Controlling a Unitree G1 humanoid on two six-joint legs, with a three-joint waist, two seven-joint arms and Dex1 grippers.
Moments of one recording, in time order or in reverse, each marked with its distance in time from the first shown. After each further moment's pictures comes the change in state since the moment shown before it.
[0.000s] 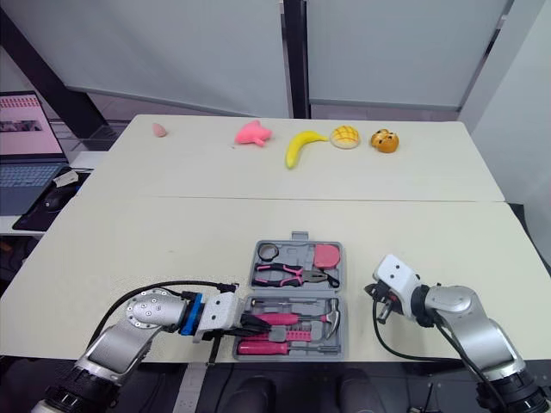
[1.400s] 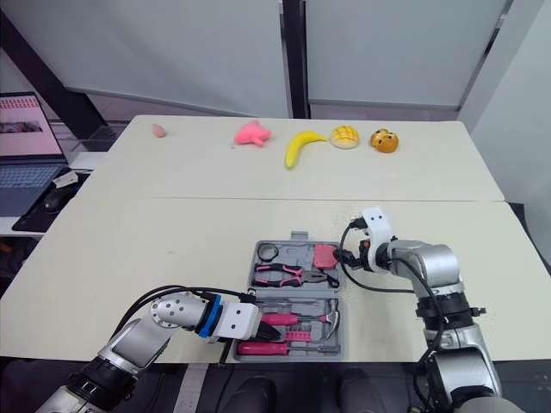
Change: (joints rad) left arm -0.068 -0.018 -0.110 0.055 0.094 -0.045 0.001; right arm -0.500 0.400 -0.132 0.435 0.186 0.539 -0.370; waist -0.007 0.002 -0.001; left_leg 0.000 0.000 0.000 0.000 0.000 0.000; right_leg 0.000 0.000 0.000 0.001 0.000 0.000
